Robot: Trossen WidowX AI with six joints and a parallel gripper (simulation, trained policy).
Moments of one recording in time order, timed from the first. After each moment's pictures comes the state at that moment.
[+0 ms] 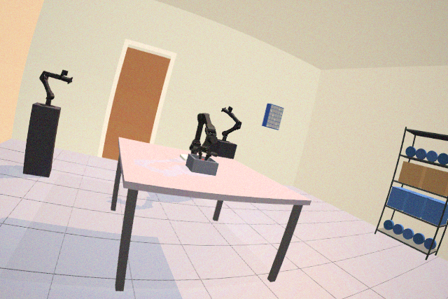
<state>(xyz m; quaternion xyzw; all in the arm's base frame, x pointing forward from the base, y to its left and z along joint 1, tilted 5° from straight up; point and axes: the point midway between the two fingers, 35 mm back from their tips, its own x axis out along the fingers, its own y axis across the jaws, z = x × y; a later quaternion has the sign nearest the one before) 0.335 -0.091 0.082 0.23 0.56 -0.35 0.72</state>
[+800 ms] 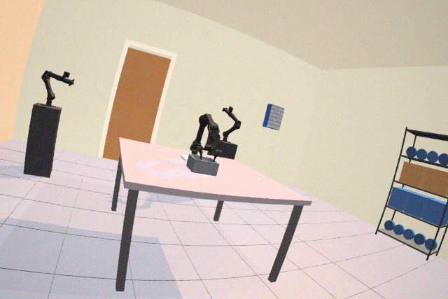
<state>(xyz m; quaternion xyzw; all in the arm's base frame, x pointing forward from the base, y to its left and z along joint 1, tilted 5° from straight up) 0.389 -0.089 0.116 0.25 0.59 -0.27 0.72</state>
